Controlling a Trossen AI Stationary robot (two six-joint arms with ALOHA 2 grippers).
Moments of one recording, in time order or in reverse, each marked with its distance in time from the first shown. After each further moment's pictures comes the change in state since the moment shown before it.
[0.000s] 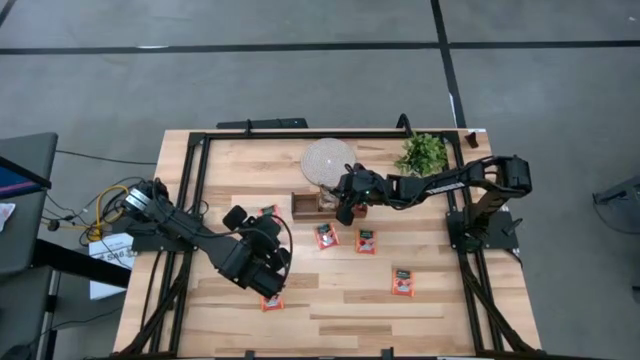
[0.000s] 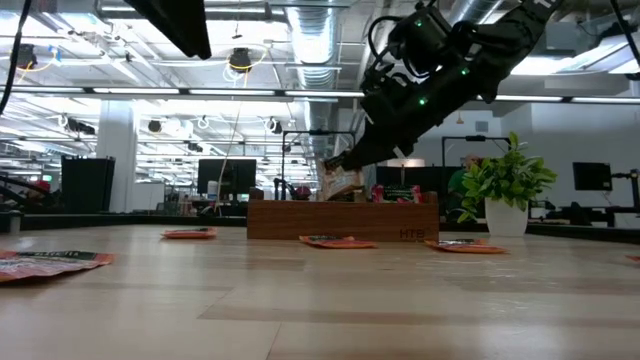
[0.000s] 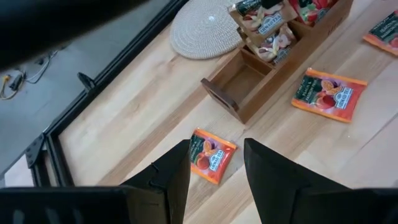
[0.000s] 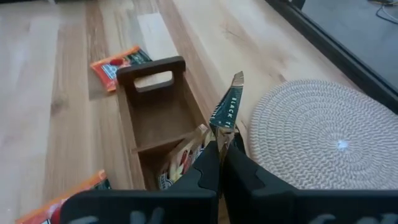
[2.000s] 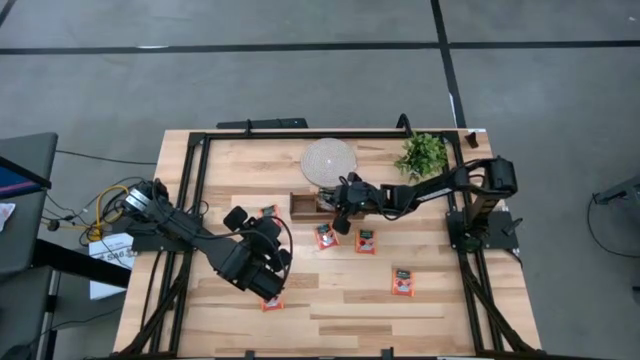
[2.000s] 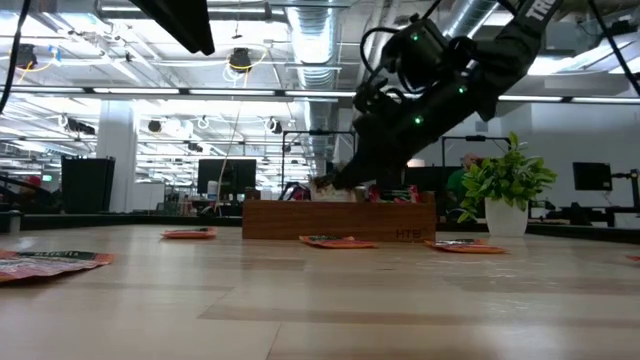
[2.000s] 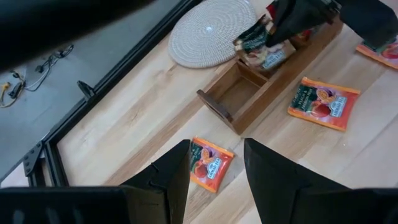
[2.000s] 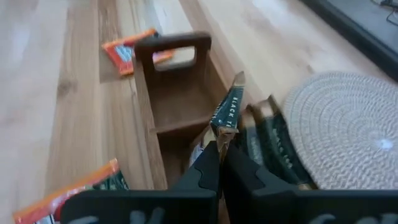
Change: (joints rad) left arm -0.013 0.002 0.002 0.012 -0.036 0.001; right arm 0.052 0.115 -0.013 0.115 0.026 -0.009
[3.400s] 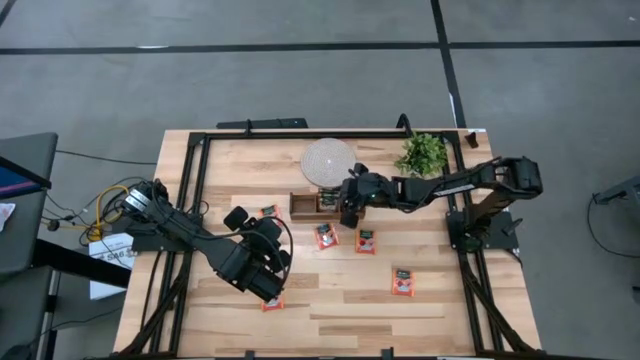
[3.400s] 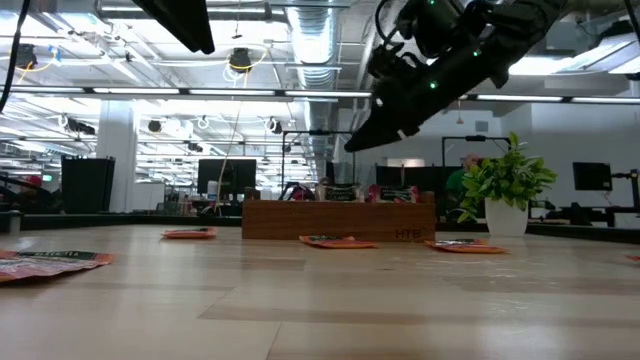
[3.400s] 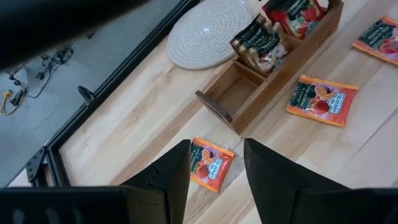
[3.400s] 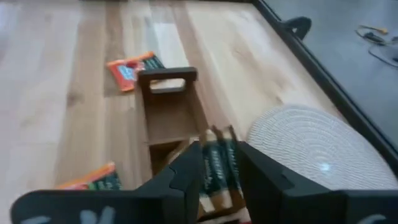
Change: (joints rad) left arm -0.007 0.000 0.000 0.002 -0.004 0.029; right arm -0.011 -0.191 0.004 -0.150 0.004 -0.116
